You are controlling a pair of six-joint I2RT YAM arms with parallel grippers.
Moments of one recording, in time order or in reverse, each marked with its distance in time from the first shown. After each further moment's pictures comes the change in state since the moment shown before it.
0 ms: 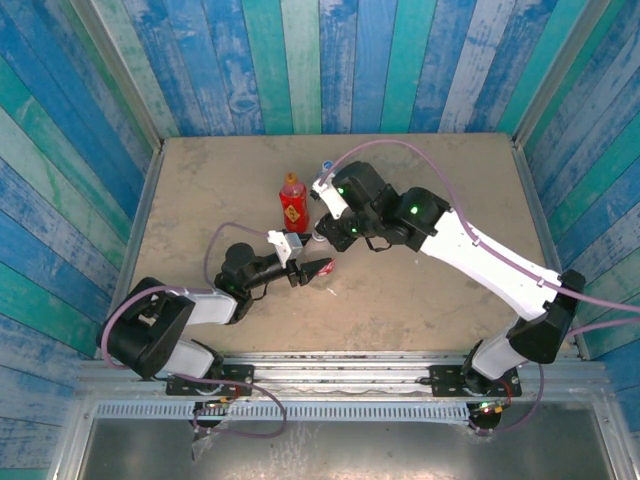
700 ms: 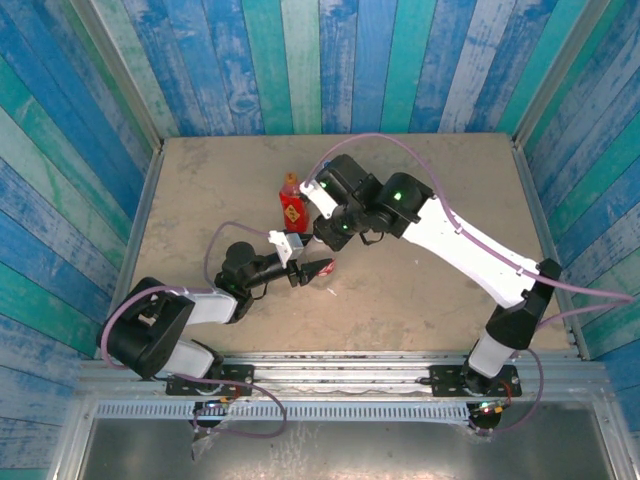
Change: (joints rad) left arm 0.000 0.000 0.007 -0.013 0.022 0.021; right arm 0.021 0.144 0.231 -0.243 0.000 -0.042
